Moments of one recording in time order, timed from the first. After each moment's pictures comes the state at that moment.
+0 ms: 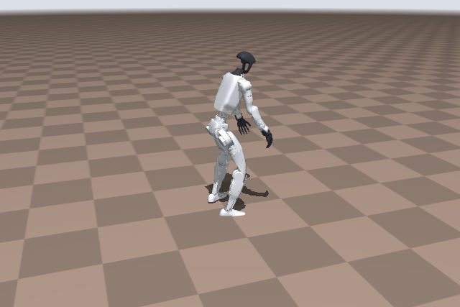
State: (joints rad) left arm -0.67 0.24 0.22 1.28 0.22 0.07 -0.15; right arm -0.65 -0.21 -0.10 1.23 -0.49 -0.17 0.19; waist -0.01 -0.04 0.20; left_leg -0.61 0.16 0.33 0.72 -0.29 -0.02; right_leg -0.57 -0.27 -0.32 0.63 -0.28 0.10
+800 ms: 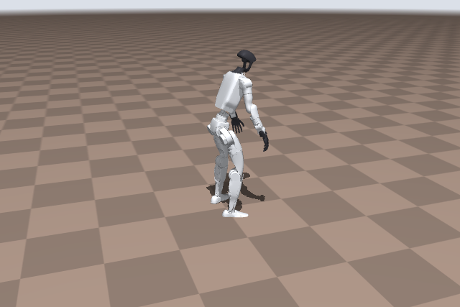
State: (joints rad) left arm -0.54 0.39 0.14 1.26 0.38 -0.02 -0.15; right arm -0.52 -0.26 -0.04 1.26 -0.69 -0.26 0.11; waist -0.01 -0.06 0.20; left_leg -0.51 0.15 0.36 0.43 -0.11 -0.04; right_leg -0.46 -0.21 -0.39 0.36 -0.11 0.08
